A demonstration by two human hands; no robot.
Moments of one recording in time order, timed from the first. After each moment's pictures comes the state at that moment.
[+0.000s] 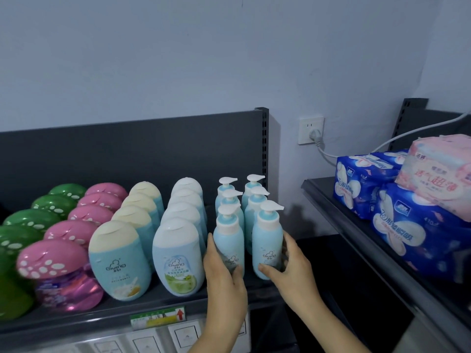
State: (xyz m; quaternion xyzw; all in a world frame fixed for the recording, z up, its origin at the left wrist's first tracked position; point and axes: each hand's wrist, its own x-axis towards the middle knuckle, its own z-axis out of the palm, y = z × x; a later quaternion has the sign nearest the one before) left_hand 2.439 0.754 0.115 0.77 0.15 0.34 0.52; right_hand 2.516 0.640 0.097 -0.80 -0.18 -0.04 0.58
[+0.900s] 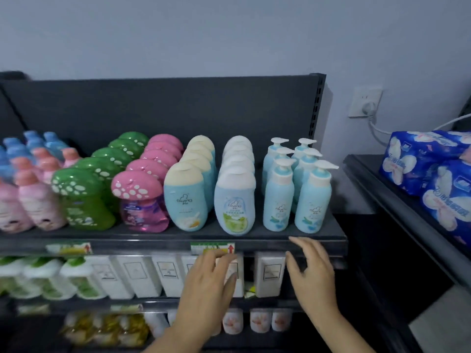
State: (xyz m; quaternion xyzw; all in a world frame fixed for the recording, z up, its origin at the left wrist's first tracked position) left_hand 2.309 0.834 0.056 0.94 0.05 0.30 0.14; right_hand 2.419 0.660 0.070 -0.85 -0.22 -0.20 0.44
